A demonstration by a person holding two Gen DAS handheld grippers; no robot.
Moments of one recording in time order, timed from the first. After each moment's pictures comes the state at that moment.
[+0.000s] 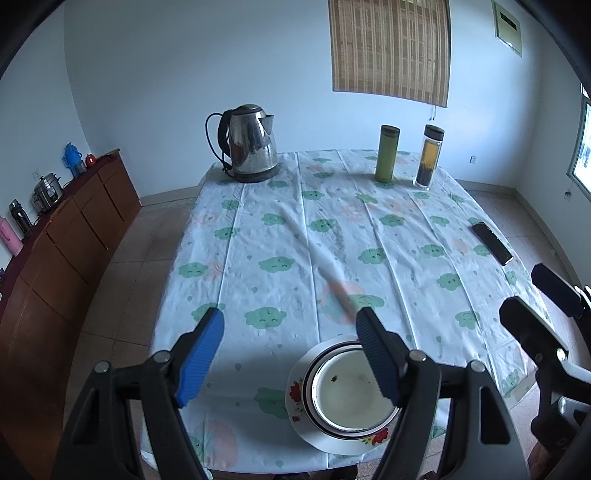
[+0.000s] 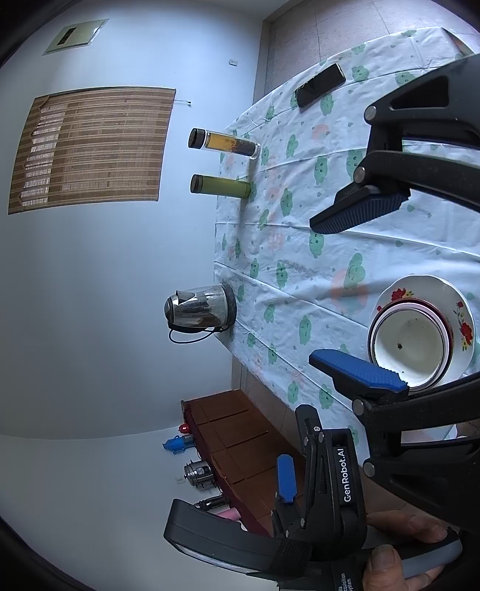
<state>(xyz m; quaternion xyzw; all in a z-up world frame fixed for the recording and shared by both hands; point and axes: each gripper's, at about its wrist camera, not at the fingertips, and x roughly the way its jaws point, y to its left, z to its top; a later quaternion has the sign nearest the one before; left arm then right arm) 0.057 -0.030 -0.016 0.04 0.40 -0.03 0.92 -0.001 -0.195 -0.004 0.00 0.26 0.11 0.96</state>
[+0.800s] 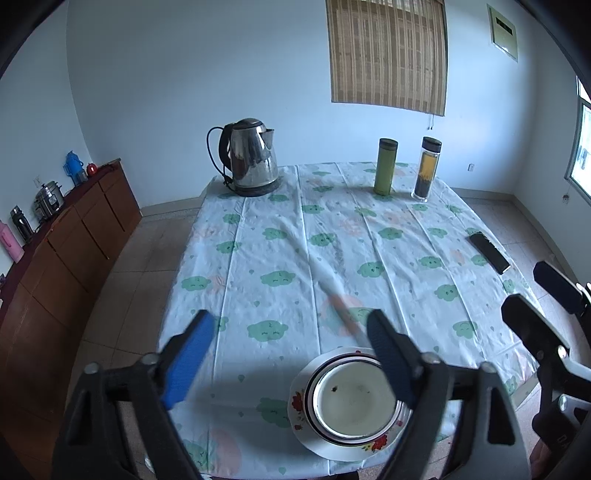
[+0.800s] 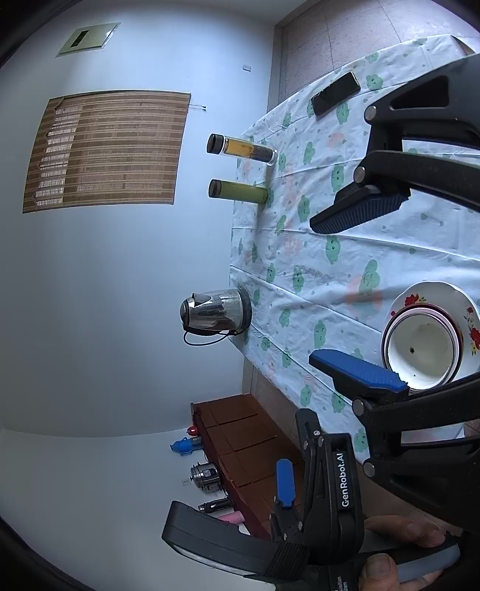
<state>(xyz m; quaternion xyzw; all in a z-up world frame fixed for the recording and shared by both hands) 0.056 -0.028 0.002 0.04 0.37 -0.03 0.93 -0.005 -0.191 0.008 -0.01 0.24 0.10 0.97</state>
